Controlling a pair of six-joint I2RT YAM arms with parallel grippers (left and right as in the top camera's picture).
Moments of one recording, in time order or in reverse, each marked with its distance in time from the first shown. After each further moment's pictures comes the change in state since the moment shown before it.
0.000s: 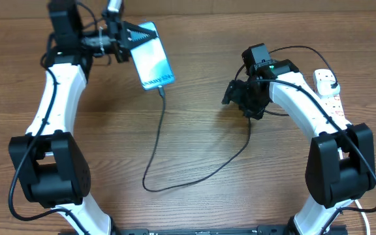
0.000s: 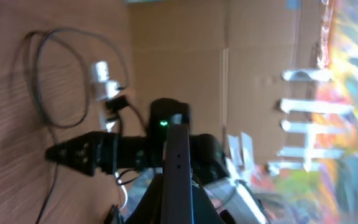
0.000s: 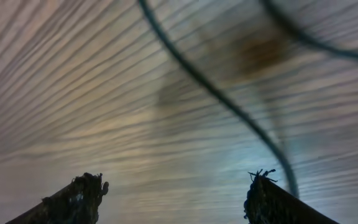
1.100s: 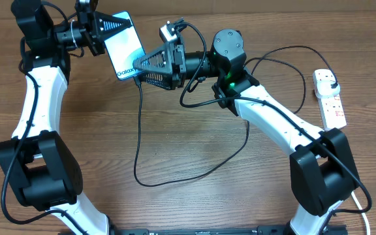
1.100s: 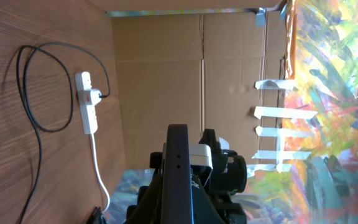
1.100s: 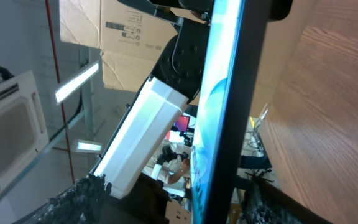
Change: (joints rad) left arm 0.134 0.000 -0.003 0.418 0.118 -0.426; right arm 0.253 0.003 -0.004 1.600 -0.955 0.844
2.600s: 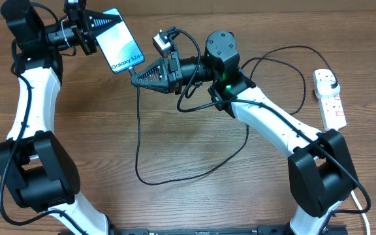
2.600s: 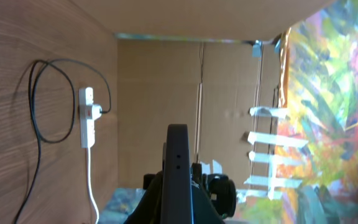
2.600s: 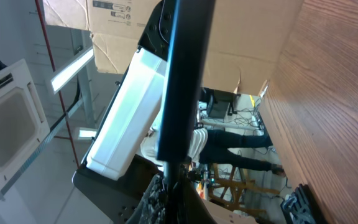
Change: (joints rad) left arm 0.034 0.000 0.000 -0.001 -0.055 -0.065; right arm 0.027 0.000 0.000 -0.072 -0.051 -0.028
